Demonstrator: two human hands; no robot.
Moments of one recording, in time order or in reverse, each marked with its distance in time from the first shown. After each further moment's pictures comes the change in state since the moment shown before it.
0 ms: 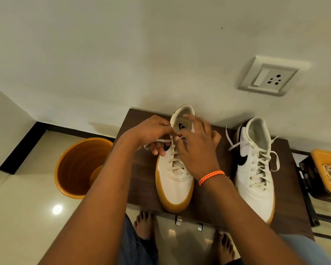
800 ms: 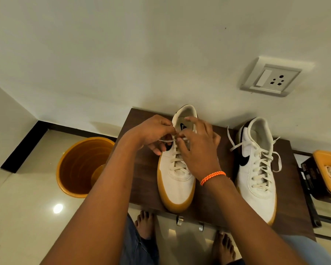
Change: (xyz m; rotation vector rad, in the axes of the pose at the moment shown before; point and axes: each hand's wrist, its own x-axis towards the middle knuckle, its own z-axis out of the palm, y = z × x) left_hand 0.002 -0.002 -0.002 0.060 0.031 0.003; right_hand 0.000 0.004 0.006 0.032 0.001 -0.009
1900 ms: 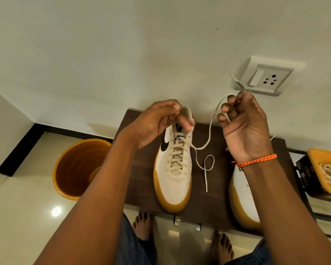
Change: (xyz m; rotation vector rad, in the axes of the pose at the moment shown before) left_hand -0.009 0.025 0.007 -0.463 -0.144 0.521; right_hand 0.030 0.034 -0.096 1.707 0.142 0.244
